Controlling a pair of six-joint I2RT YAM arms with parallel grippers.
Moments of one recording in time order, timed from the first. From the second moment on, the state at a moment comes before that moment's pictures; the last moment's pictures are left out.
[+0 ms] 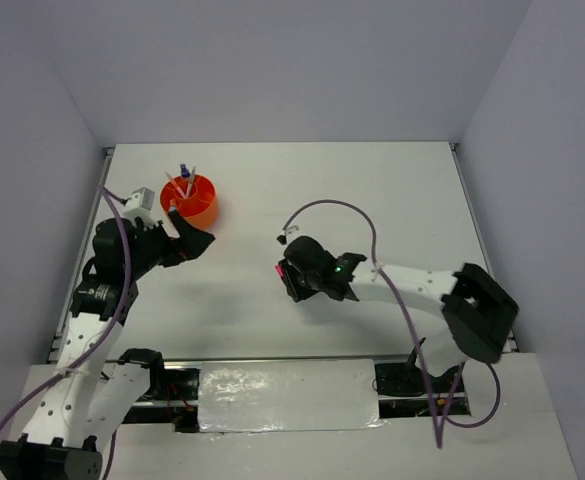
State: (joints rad) left arm -0.05 0.73 0.75 -0.42 0.34 -0.53; right arm 0.93 1.55 0.91 -0.30 0.13 0.39
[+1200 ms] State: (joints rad) left arm -0.63 0.99 0.77 0.07 0.16 -0.83; right arm 1.05 1.10 0.85 -0.25 0.27 0.49
